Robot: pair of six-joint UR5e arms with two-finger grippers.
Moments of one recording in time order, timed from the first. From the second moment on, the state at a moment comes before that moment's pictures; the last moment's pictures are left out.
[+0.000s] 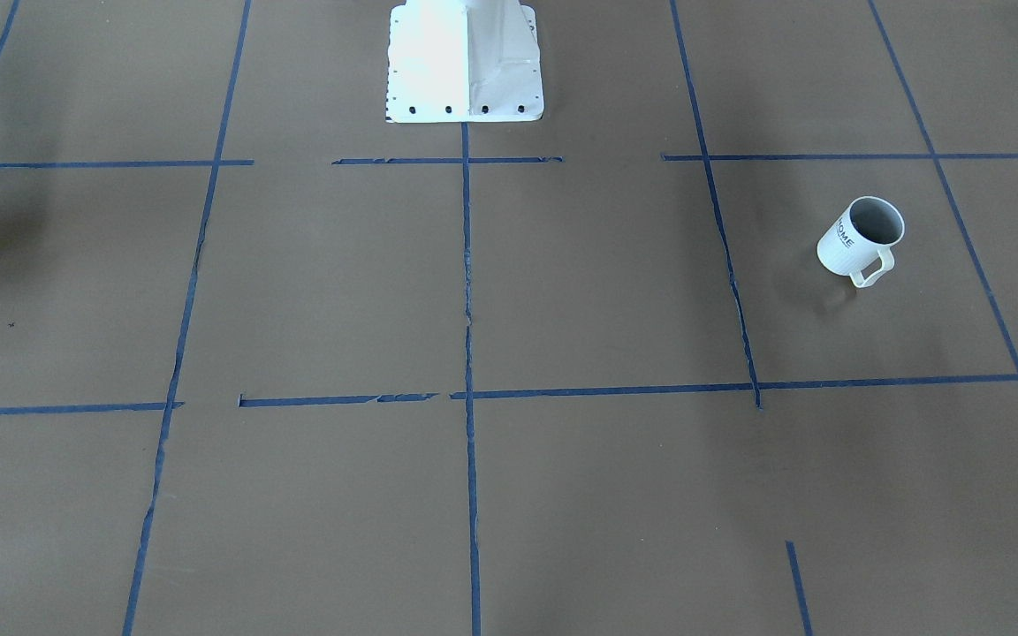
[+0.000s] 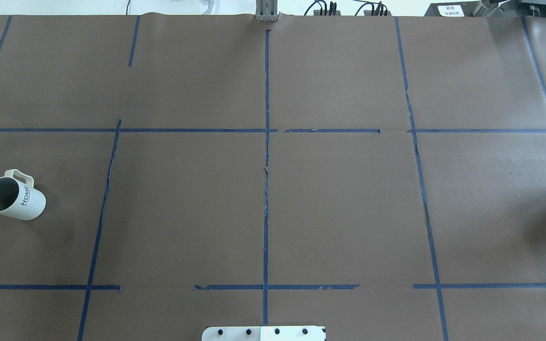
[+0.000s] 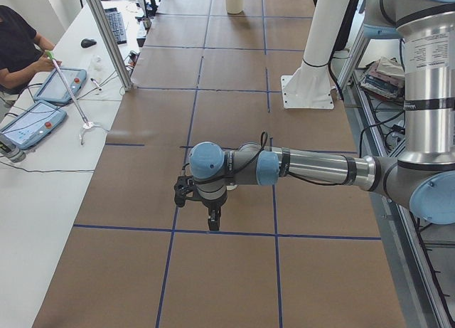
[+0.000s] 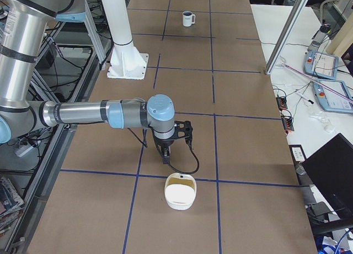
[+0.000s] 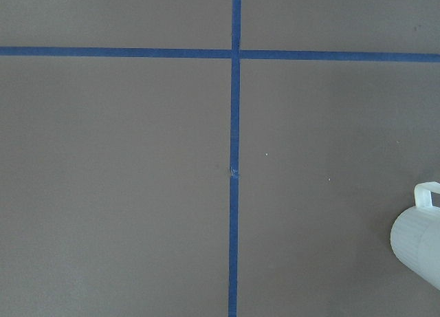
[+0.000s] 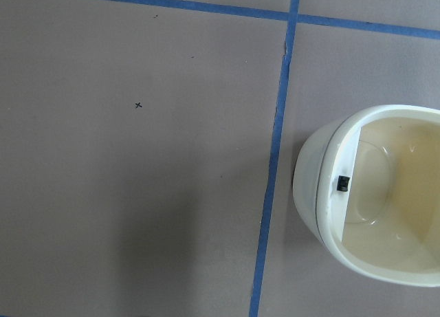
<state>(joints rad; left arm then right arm) -1.57 -1.44 -1.80 -1.44 -2.39 0.01 1.53 -1.93 2.03 -1.59 2.36 -0.03</state>
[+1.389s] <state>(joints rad) -1.51 -1.42 -1.79 -1.57 -2.50 -0.01 1.53 -1.92 2.01 -1.57 2.39 -0.03</state>
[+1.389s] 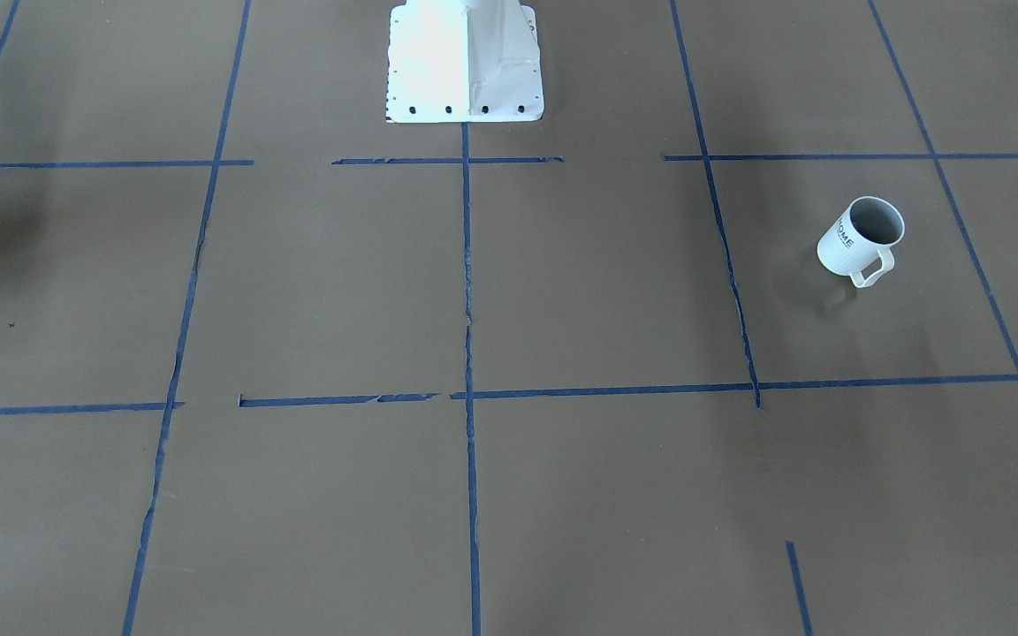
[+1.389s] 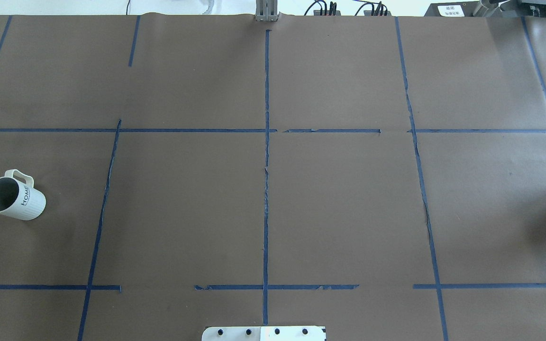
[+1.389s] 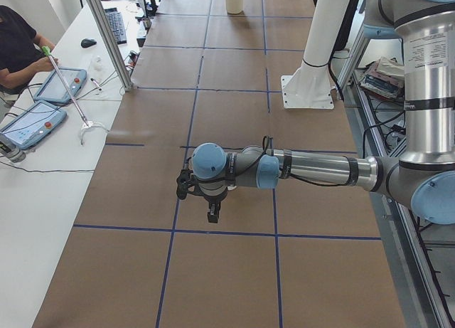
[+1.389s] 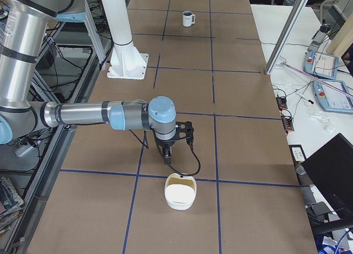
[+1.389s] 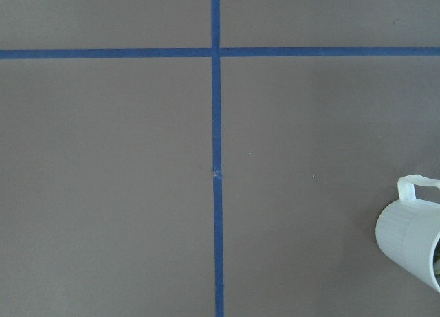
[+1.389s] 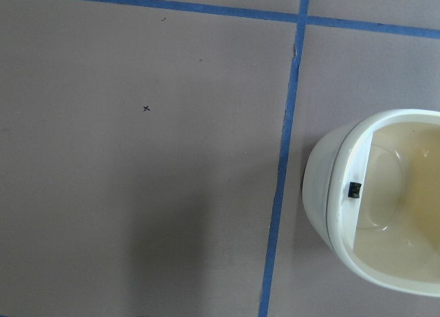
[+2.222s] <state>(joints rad) -1.21 -1.42 -1.79 -1.90 -2.47 -0.60 1.52 -1.92 2.01 -1.53 2.42 -0.03</state>
